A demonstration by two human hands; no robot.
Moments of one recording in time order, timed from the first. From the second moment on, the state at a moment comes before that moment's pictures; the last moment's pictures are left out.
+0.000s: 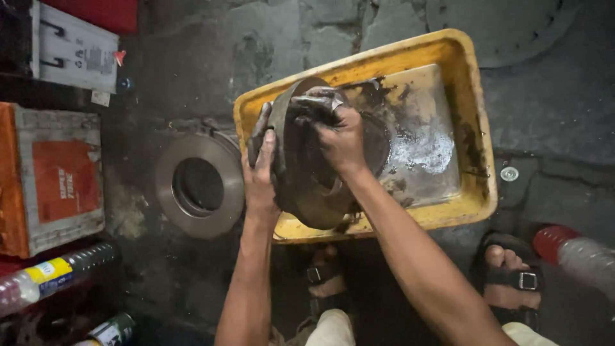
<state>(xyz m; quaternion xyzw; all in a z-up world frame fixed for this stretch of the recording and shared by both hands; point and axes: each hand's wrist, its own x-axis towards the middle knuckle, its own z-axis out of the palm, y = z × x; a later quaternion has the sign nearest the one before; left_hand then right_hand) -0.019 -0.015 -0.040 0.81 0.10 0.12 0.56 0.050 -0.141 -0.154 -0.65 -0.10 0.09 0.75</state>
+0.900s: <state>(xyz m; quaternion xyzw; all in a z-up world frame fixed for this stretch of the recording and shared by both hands) -0.024 0.013 -0.067 0.84 0.13 0.12 0.51 0.020 -0.123 -0.150 -0.80 -0.14 -0.12 0.57</state>
